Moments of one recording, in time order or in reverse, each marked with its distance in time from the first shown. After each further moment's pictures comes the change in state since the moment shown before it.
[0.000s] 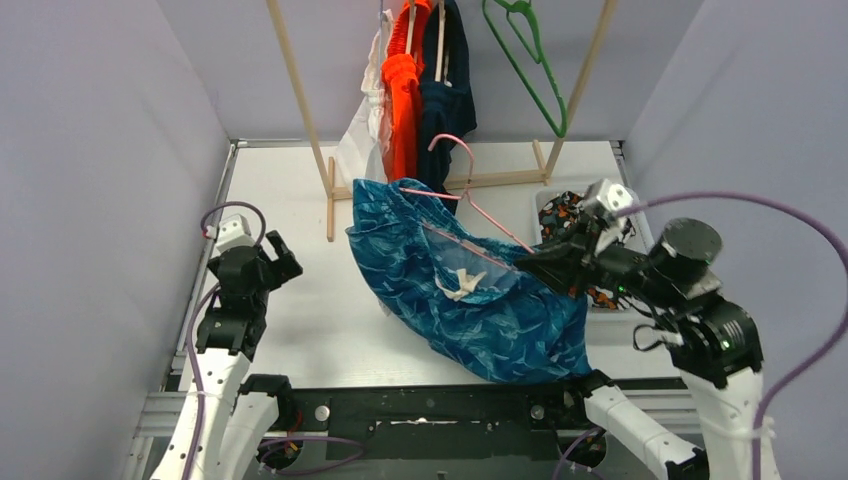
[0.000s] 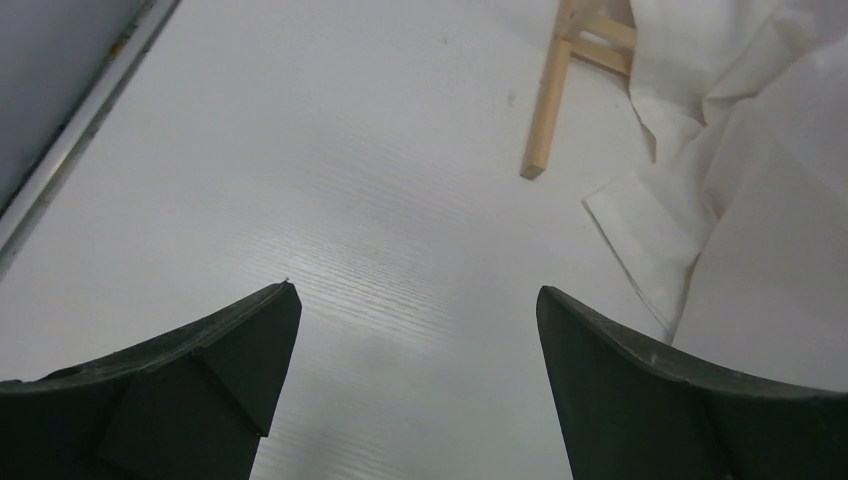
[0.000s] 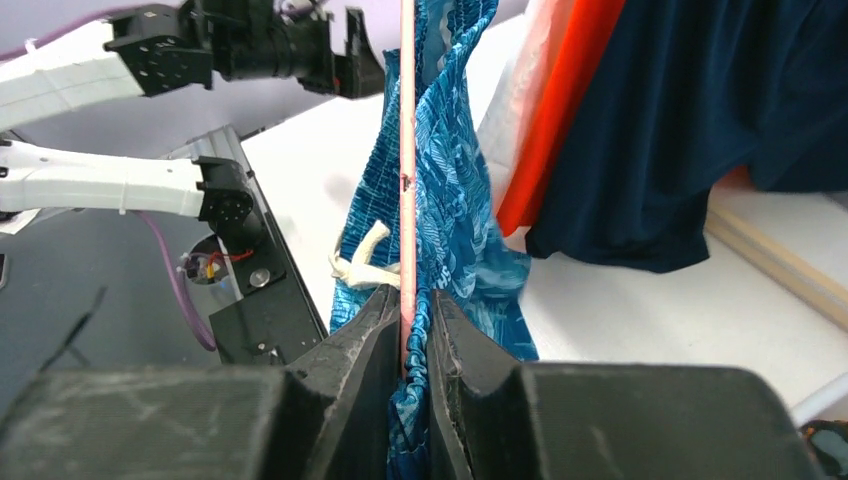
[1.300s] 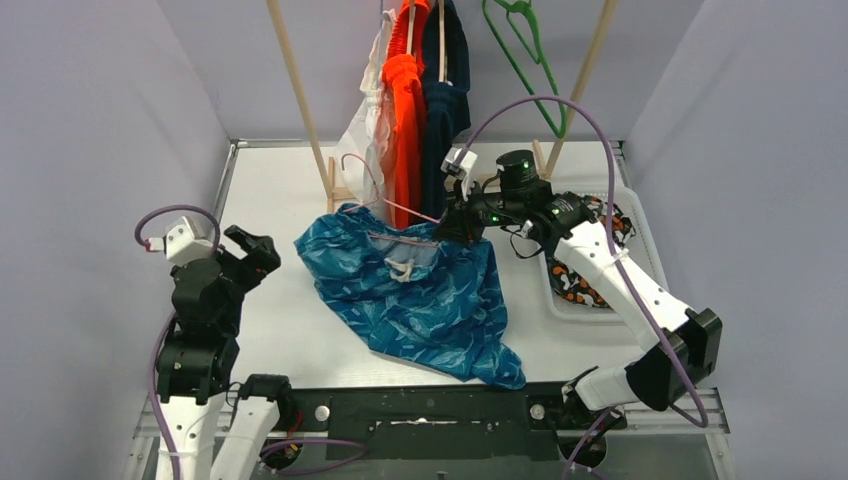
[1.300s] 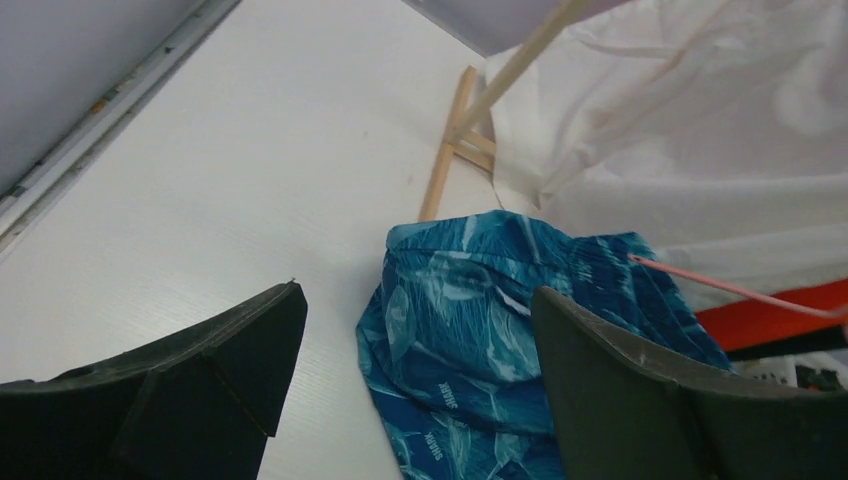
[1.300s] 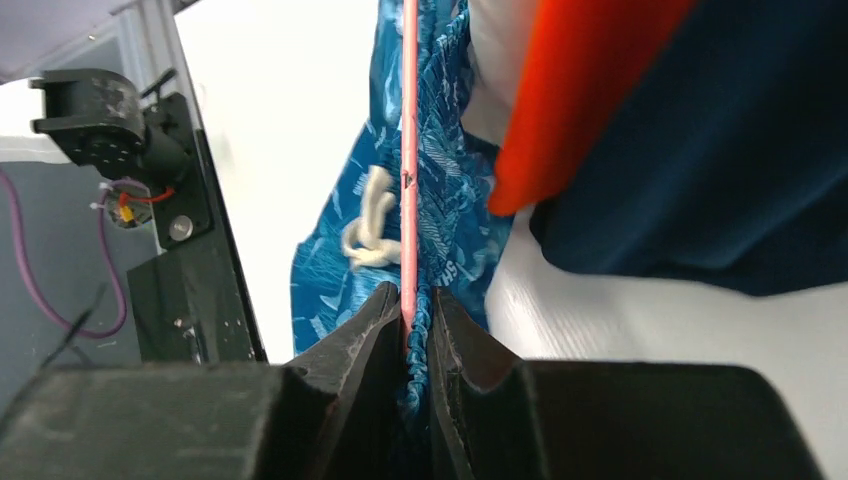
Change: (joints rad) left arm -0.007 -0.160 0.308 -0.282 -0.105 -0.185; right arm 0.206 0.637 -0.041 0.299 0.023 -0.139
